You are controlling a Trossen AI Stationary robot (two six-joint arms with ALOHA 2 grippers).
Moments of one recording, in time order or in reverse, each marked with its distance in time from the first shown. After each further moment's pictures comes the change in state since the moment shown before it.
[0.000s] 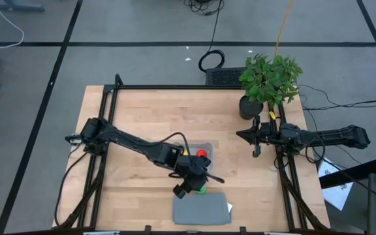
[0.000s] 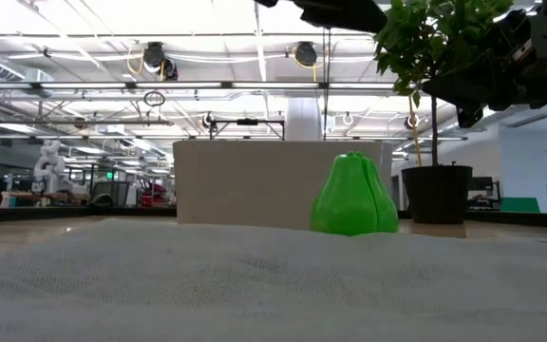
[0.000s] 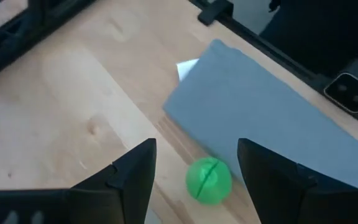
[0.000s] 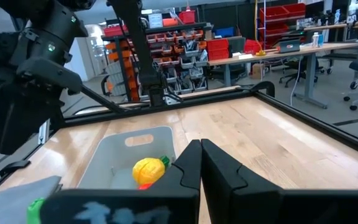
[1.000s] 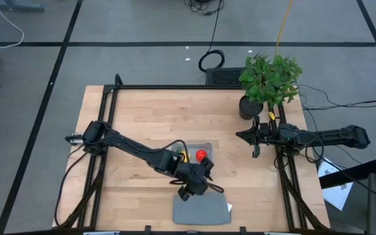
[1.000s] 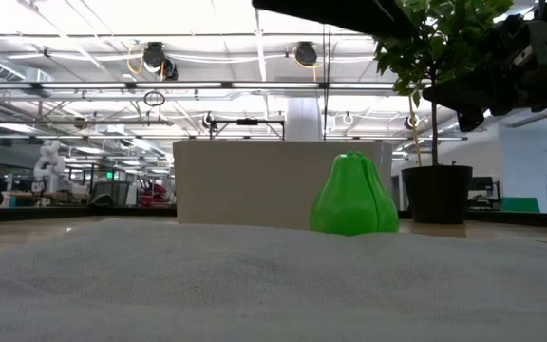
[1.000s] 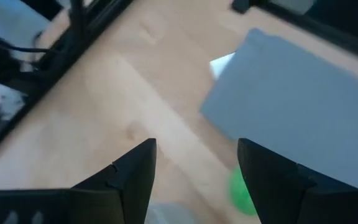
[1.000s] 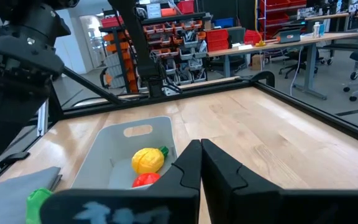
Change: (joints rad) left arm -0.049 0.038 -0.001 0.097 -0.205 0.105; right arm 0.000 0.002 0.000 -0.037 0.000 0.012
